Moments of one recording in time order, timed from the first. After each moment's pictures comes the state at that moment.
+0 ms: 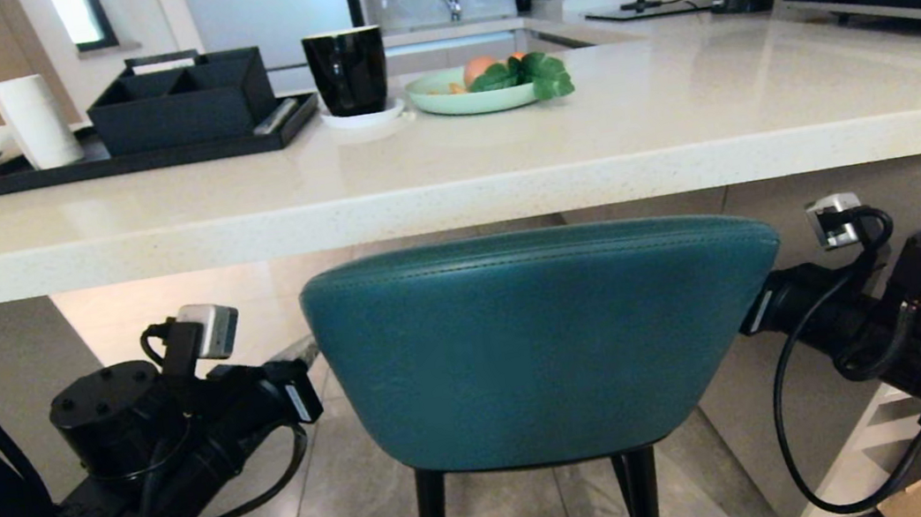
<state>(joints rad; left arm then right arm) -0.31 1.91 -0.37 -1.52 -0.12 -0.13 0.15 1.91 -0.43 -1.53 0.35 0.19</state>
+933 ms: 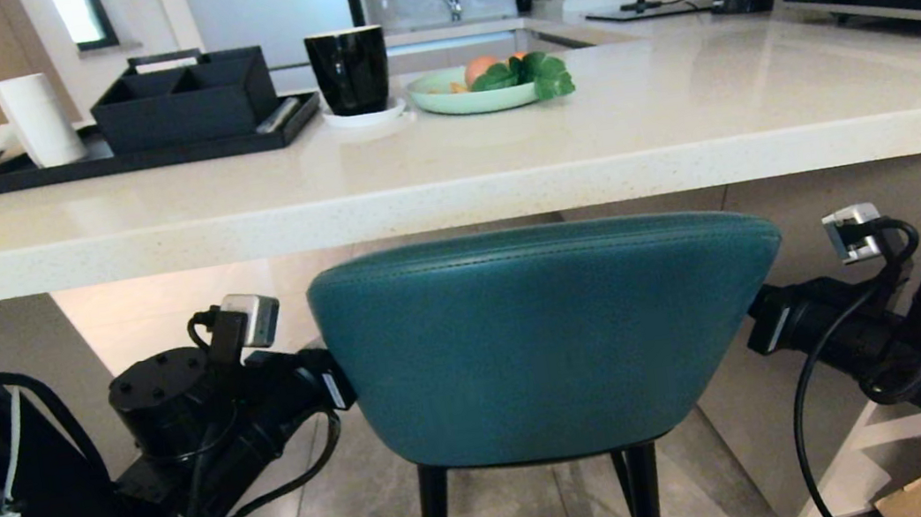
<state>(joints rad) -0.40 1.97 -0.45 -1.52 -0.09 -0.11 0.16 1.85 -0.34 -1.52 0.35 0.19</state>
